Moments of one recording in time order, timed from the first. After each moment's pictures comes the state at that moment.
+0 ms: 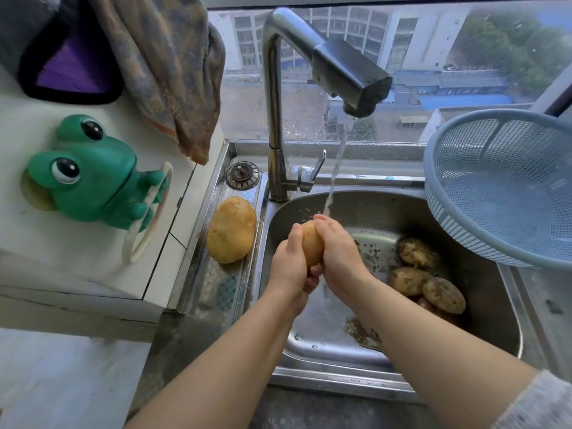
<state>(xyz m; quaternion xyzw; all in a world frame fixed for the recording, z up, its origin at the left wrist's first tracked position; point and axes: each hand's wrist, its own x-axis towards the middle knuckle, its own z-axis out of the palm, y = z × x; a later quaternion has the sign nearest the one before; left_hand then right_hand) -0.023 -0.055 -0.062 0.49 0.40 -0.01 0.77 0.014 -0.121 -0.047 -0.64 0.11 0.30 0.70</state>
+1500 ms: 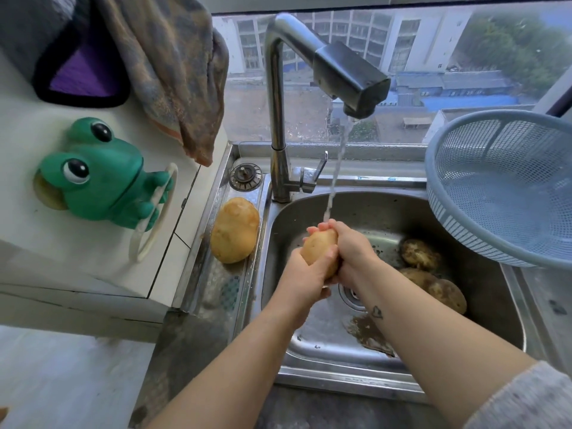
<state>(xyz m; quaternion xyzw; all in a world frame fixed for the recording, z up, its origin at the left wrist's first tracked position) -0.043 -0.064 -0.050 0.60 0.32 -0.08 0.73 0.036 -0.122 -0.056 -0.55 0.23 0.36 0.72</state>
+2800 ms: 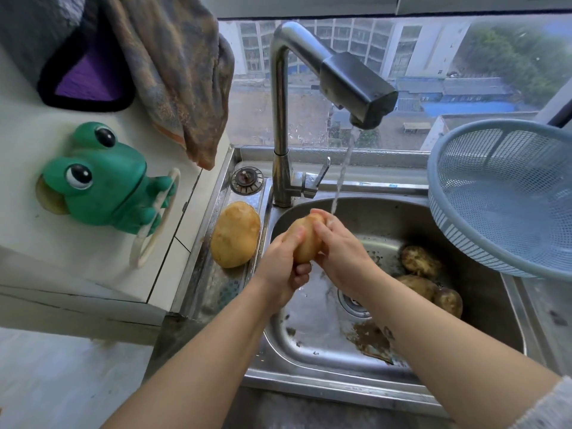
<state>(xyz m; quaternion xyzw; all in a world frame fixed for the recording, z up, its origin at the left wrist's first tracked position) -0.029 -0.026 -0.046 0.49 0.29 -0.05 0.82 0.028 -0.120 -0.048 -0.57 0.00 0.34 0.75</state>
